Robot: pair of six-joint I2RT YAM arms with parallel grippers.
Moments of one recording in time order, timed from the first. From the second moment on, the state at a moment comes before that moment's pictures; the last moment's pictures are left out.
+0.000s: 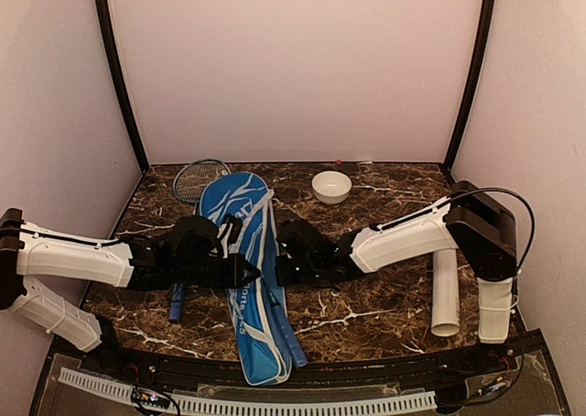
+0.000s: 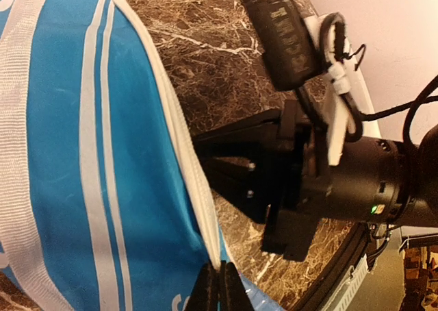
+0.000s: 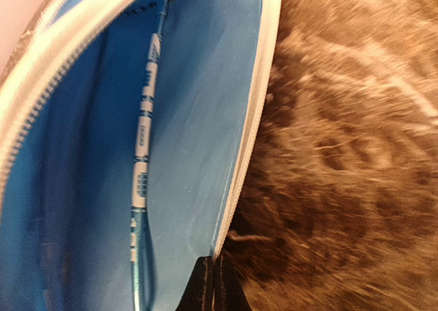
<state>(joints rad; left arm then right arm) -0.93 1.33 0.63 0.02 0.04 -0.77 1.10 2.05 1.26 -0.04 0.18 0.71</state>
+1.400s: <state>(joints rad) -0.94 1.37 0.64 0.05 0.14 -0.76 1.13 1.64 1.10 -0.23 0.34 0.71</state>
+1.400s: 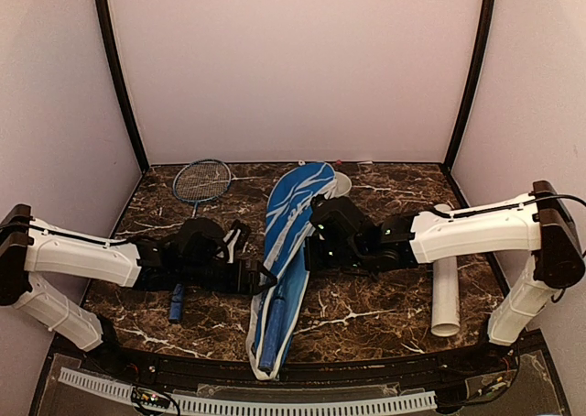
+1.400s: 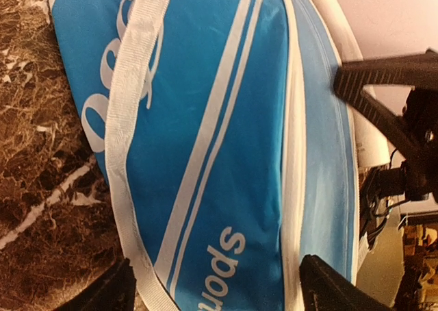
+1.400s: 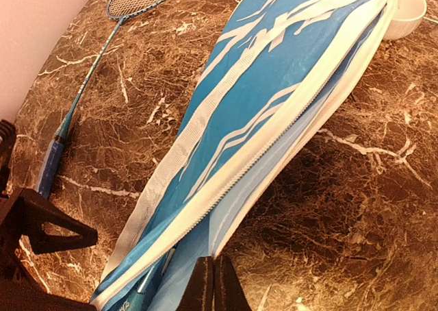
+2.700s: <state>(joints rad) -1.13 1.36 0.61 -0.13 0.28 -0.87 1.13 1.66 1.10 -0.21 0.32 0.71</state>
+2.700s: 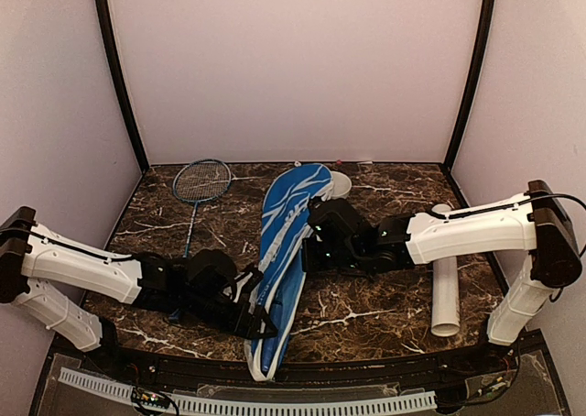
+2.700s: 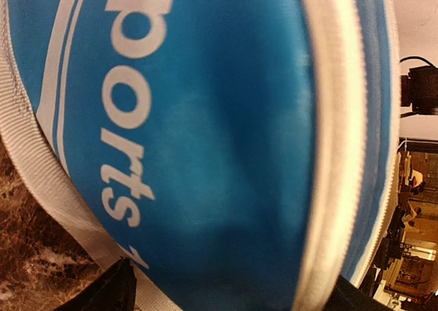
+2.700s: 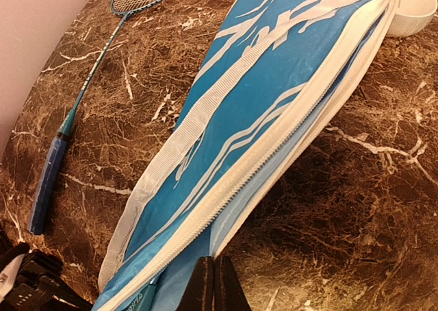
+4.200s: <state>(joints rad) -0.73 1.27 0.93 -0.54 -0.11 -0.56 1.13 1.67 1.05 -0.15 0.30 0.74</state>
